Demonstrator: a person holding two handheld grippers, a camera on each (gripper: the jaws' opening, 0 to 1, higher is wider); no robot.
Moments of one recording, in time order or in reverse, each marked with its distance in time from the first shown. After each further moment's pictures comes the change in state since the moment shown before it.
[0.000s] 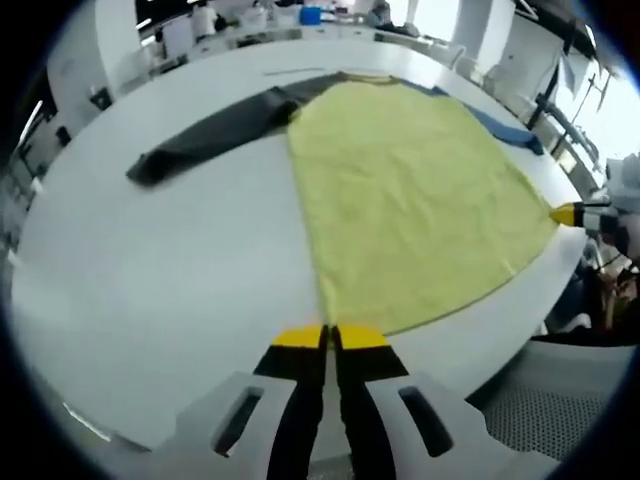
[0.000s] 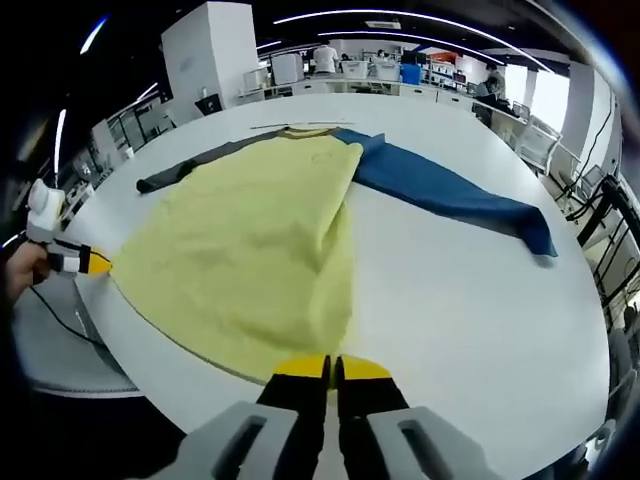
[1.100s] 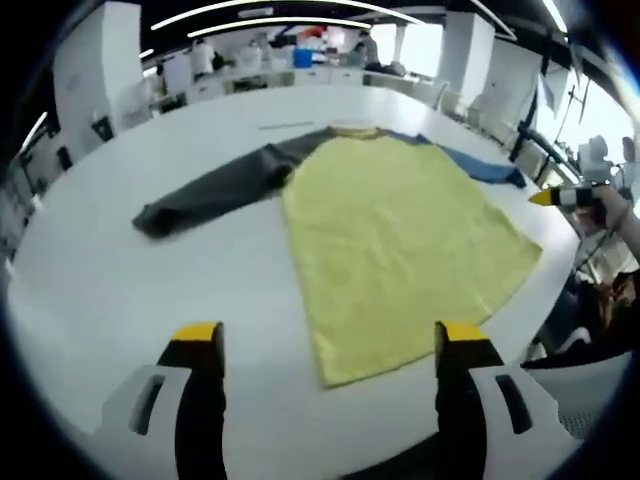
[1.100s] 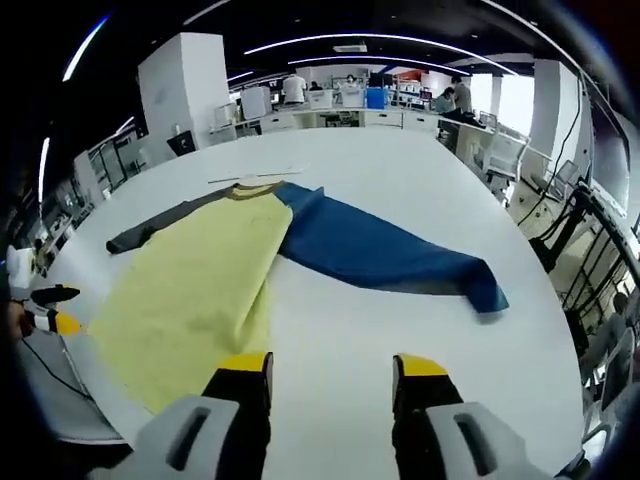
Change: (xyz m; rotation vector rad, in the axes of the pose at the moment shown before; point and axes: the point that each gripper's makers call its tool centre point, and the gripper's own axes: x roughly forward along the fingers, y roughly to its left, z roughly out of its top) left arm -0.023 -0.006 0.047 0.001 -0.215 -0.038; right arm -0.008 -0.080 0.073 0.087 -0.121 -0.097
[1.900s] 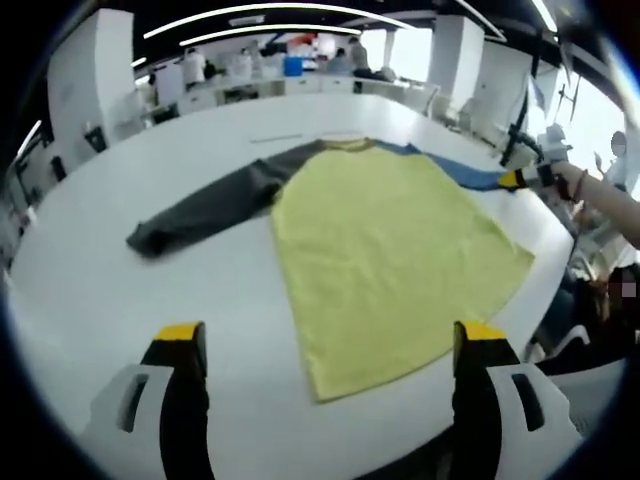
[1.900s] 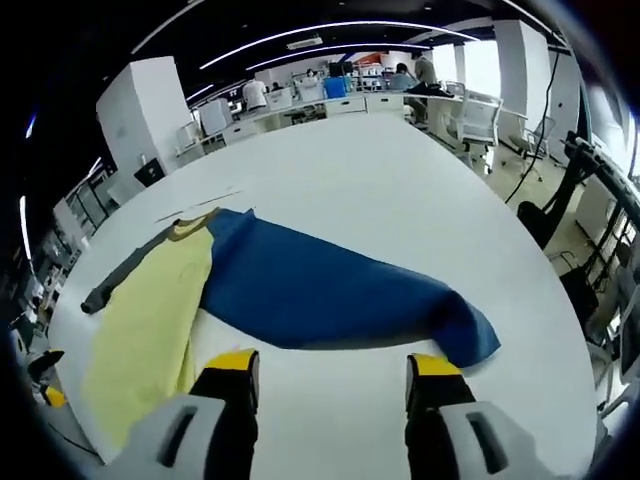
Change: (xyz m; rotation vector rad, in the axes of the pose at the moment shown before) left arm -0.002 -0.009 0.018 0.027 -0.024 -0.031; right arm 0.050 -0.065 0.033 0.217 0.014 -0.043
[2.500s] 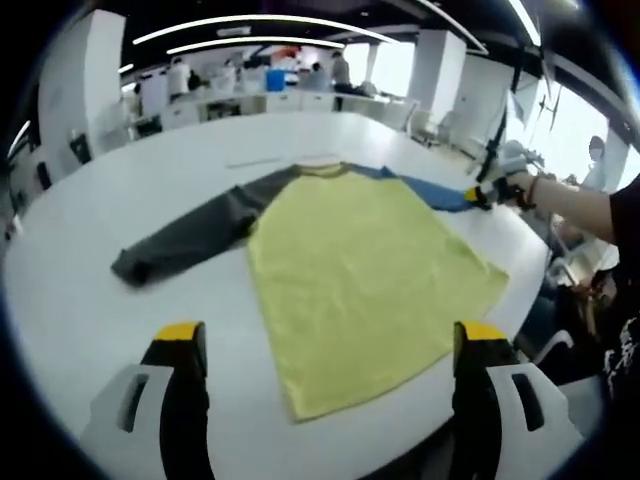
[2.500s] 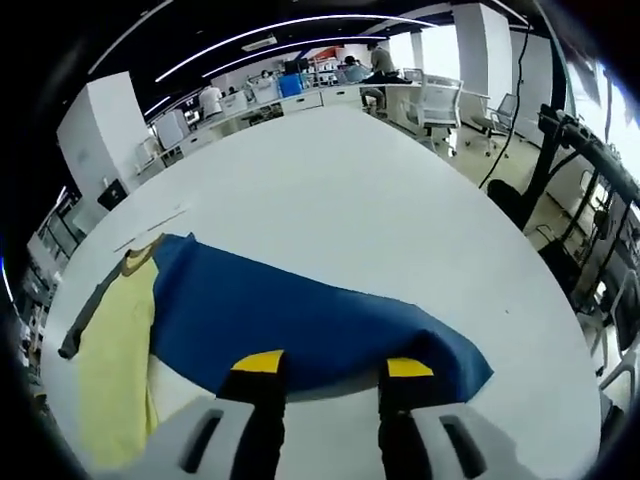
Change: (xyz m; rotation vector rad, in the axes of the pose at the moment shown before) left arm -0.009 -0.021 0.031 0.023 -0.075 -0.105; right arm 0.025 -0.020 0.015 0.105 0.015 -0.112
